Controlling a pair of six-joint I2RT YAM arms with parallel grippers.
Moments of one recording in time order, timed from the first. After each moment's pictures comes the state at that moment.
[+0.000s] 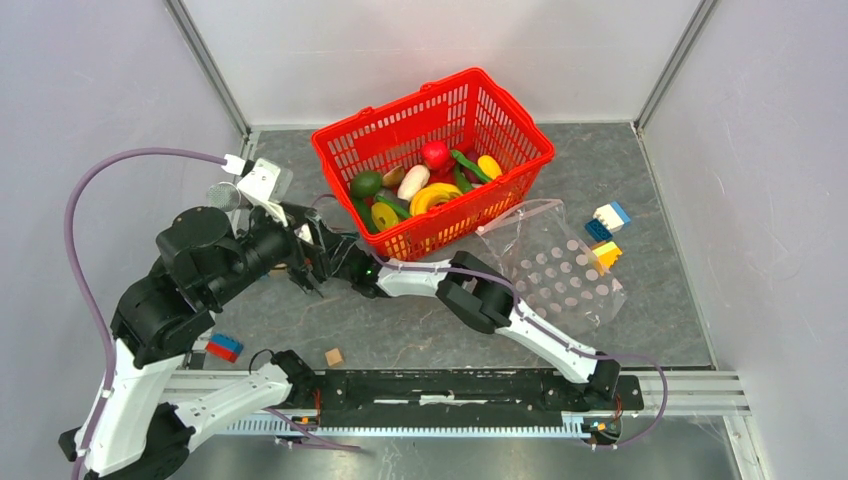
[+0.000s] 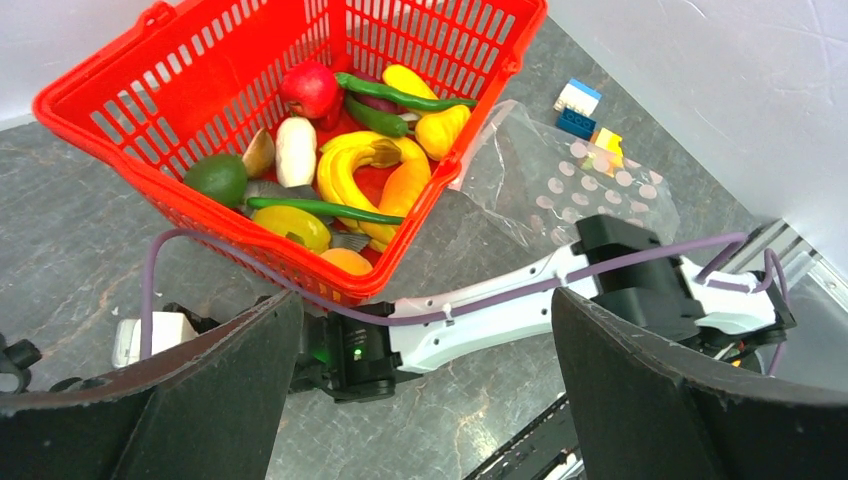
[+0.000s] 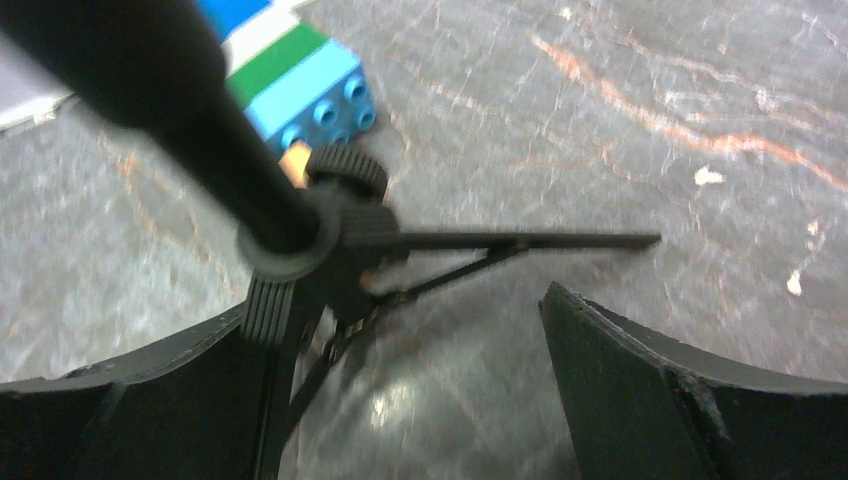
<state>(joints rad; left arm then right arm) -0.72 0.81 1.51 -0.92 -0.08 -0.20 1.12 2.70 2.08 0.36 -0.03 0.04</state>
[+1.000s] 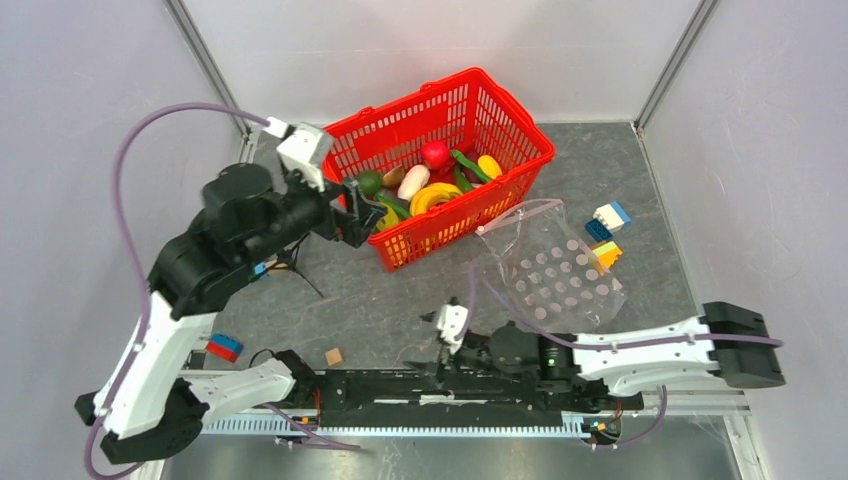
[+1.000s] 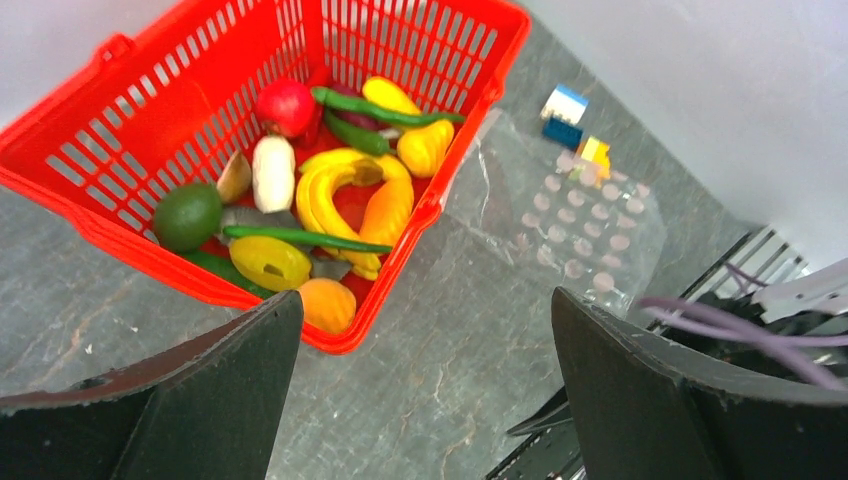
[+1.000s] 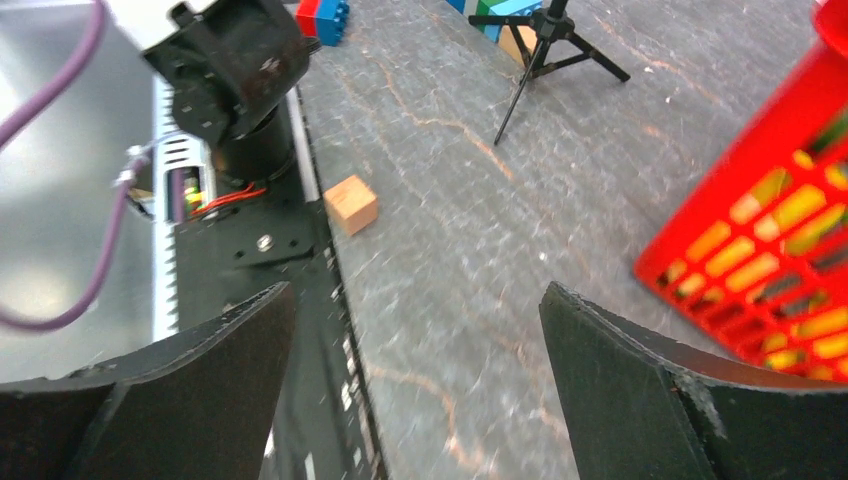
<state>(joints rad) -0.72 0.99 1.62 -0.89 -0.04 -0.20 1.52 1.12 0.50 0.47 0.27 -0.01</state>
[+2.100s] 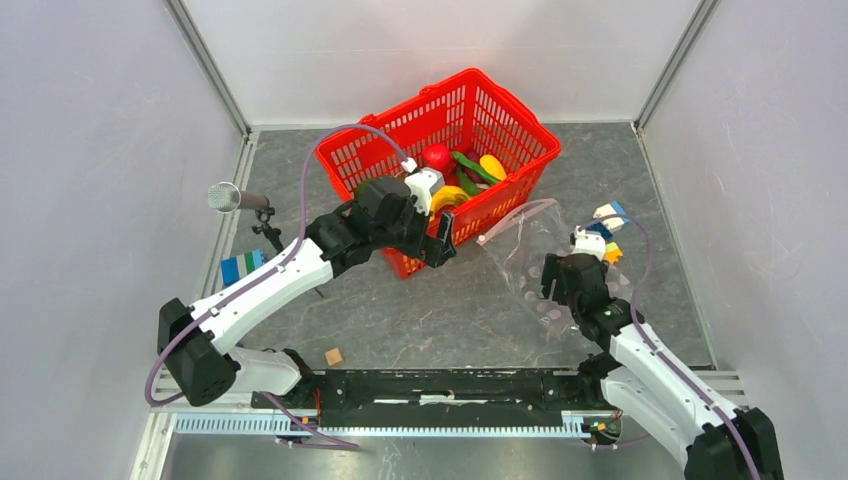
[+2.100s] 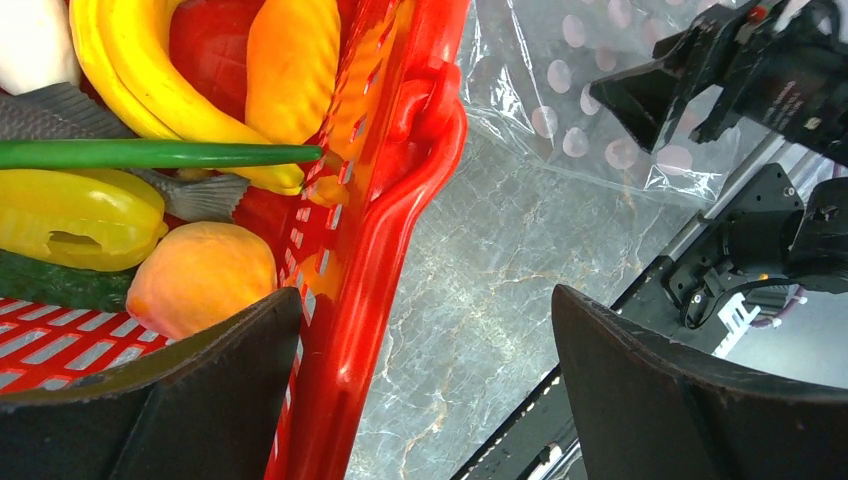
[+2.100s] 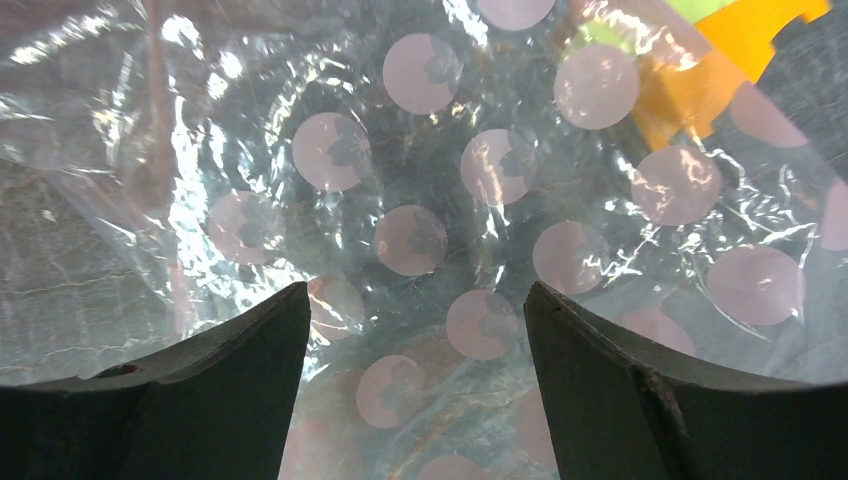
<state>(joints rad) -0.80 1.31 1.19 -0.51 0.11 -0.28 0.40 0.77 0.31 -0.31 0.39 0.39</state>
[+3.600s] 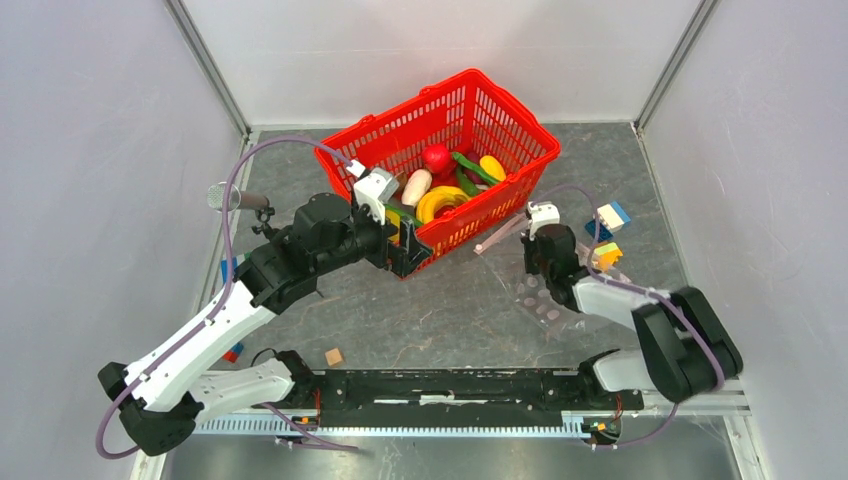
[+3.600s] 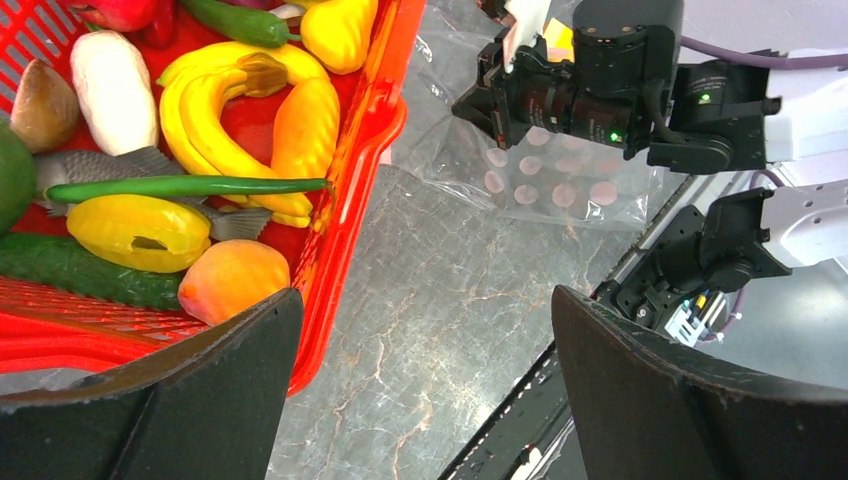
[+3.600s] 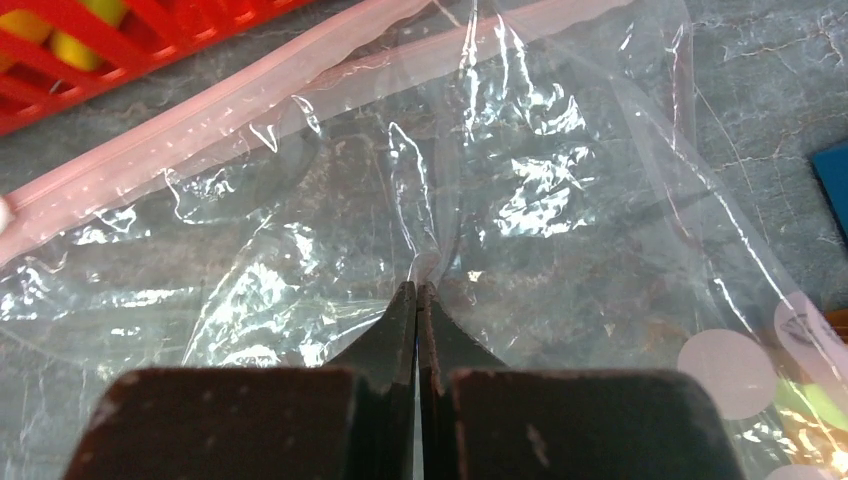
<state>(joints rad) -0.81 0.98 1.12 -0.53 0.07 -0.28 0.39 1.38 0.44 0.29 0.22 0.09</state>
